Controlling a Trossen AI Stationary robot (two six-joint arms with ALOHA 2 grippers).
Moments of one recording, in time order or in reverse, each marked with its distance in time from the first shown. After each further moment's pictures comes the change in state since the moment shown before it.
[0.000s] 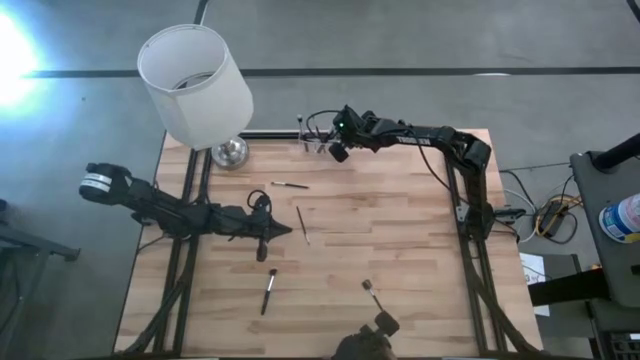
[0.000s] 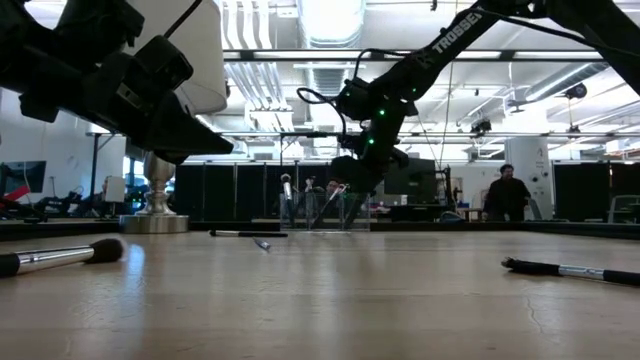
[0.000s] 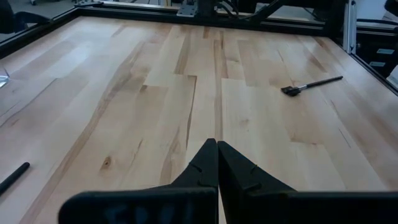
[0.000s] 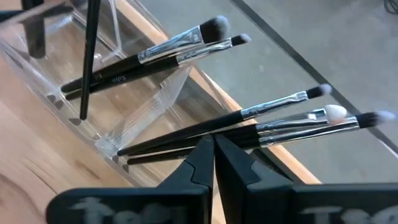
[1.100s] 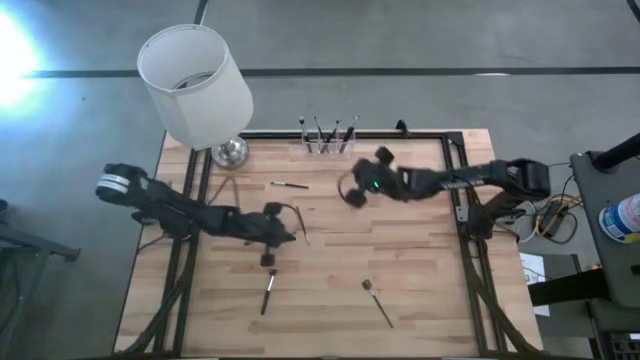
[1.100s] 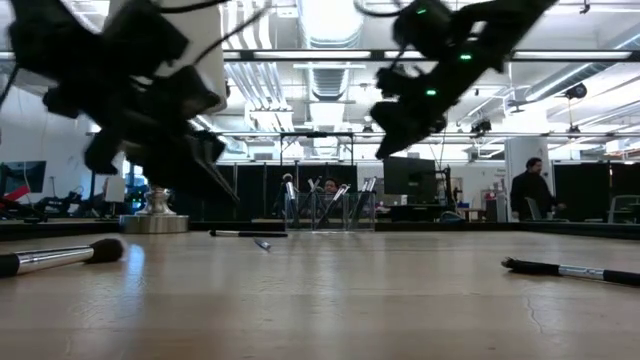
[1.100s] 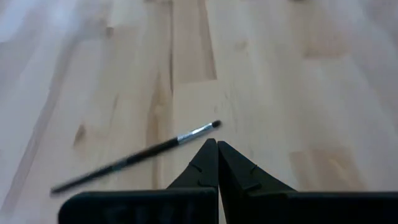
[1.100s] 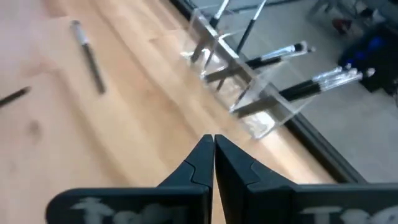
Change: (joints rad) left arm 0.000 0.178 0.170 -0.292 0.049 0.171; right arm 0.380 -0.511 -0.613 0.365 0.163 0.005
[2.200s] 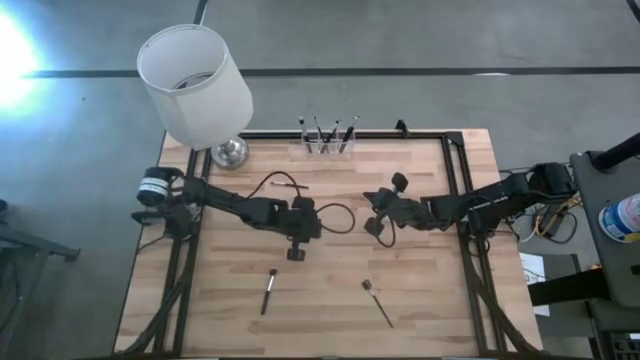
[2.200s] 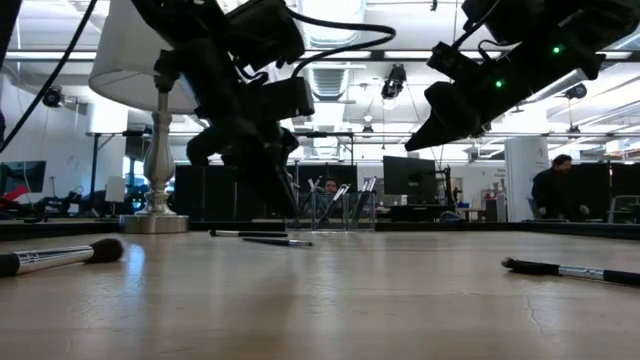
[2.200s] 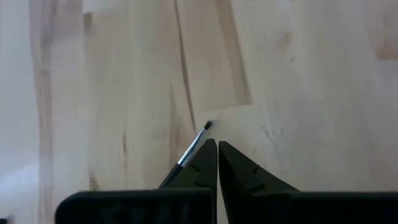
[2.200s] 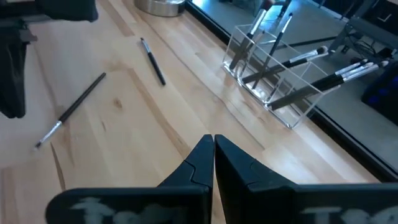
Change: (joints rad) left arm 0.078 0.326 0.586 -0.610 0.026 0.123; right arm 0.276 -0.193 -0.332 0.269 0.147 0.066
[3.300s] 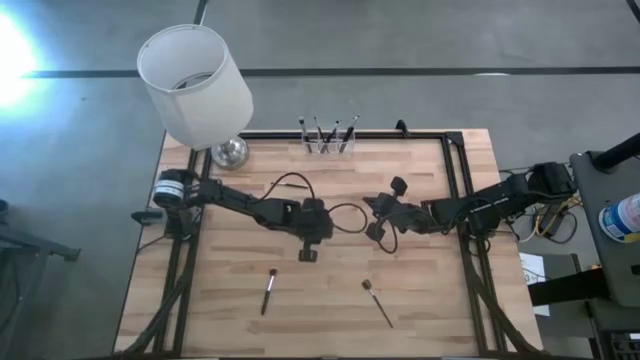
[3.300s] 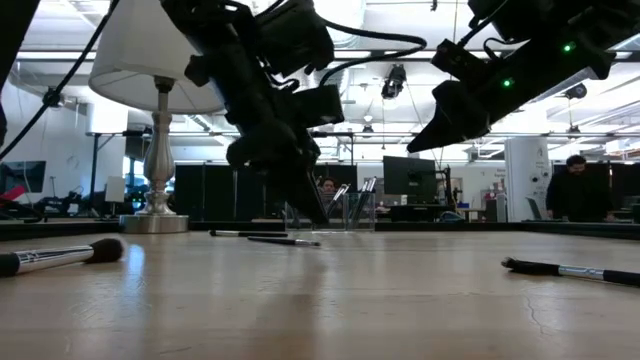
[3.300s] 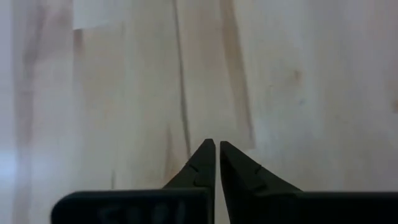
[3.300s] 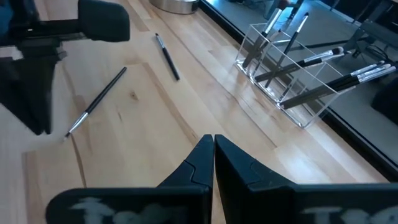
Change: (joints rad) left arm 0.010 0.119 0.134 -0.018 0.019 -0.056; right arm 0.042 0.003 -0.009 0.001 -0.003 -0.001
